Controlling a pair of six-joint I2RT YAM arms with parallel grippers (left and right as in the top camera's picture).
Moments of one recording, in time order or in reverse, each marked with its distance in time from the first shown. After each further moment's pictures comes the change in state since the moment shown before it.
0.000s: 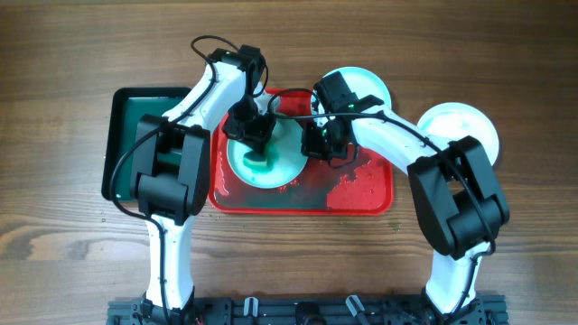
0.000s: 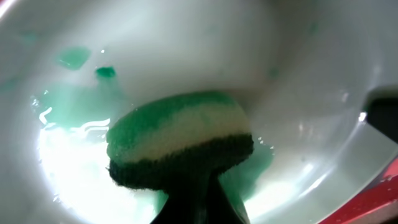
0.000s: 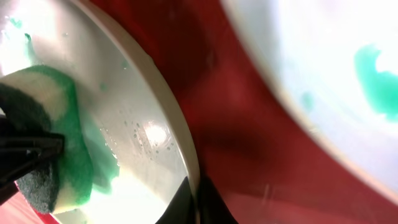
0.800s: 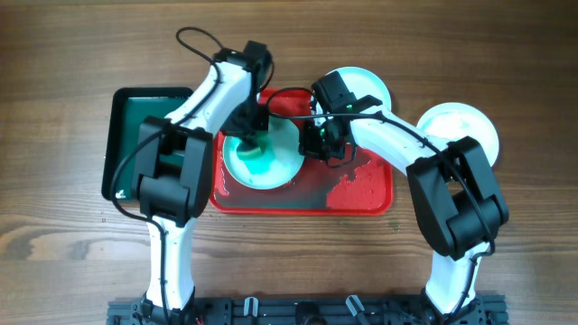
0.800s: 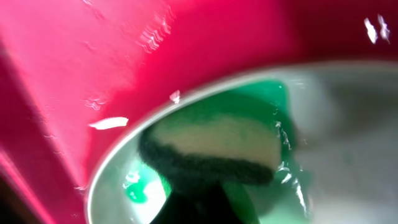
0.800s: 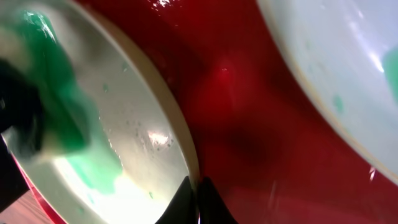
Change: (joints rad) left arm -0.013 -0.008 0.011 0.004 -0.217 -0.342; right arm 0.010 0.001 0.003 0.011 -0.012 0.015
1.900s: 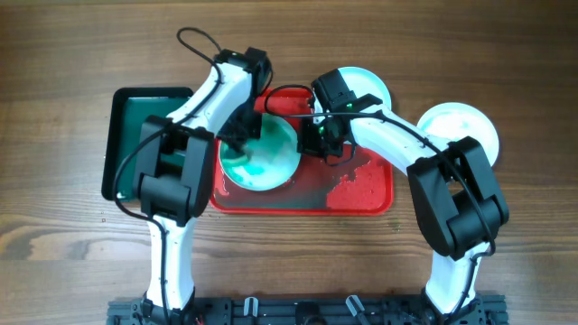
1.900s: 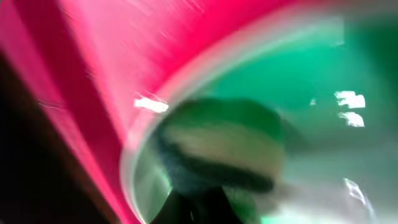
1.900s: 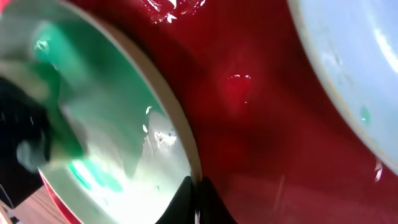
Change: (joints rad) left arm -0.004 0.005 -0.008 -0.093 -0.145 0.021; right arm 0.000 0.000 0.010 0.013 -0.025 0.000
